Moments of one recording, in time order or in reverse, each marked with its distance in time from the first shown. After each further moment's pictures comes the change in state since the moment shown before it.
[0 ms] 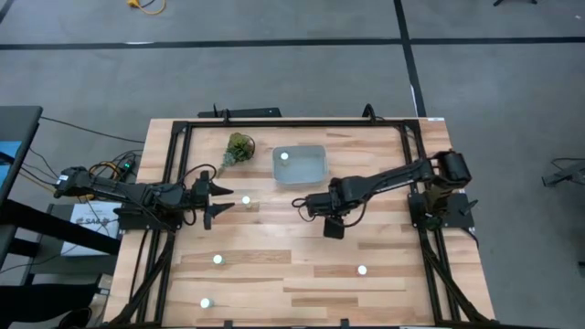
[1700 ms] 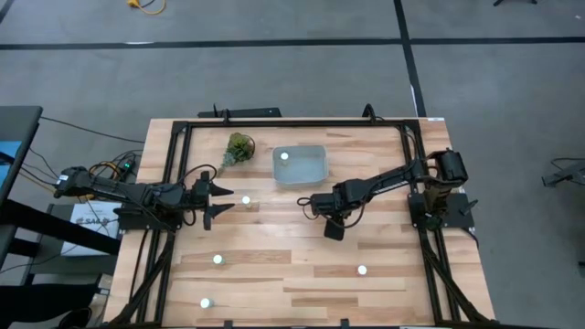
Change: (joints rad) left arm 0.000 0.000 0.000 0.000 0.006 0.004; right arm -0.039 0.025 -0.197 0.265 -0.096 0.045
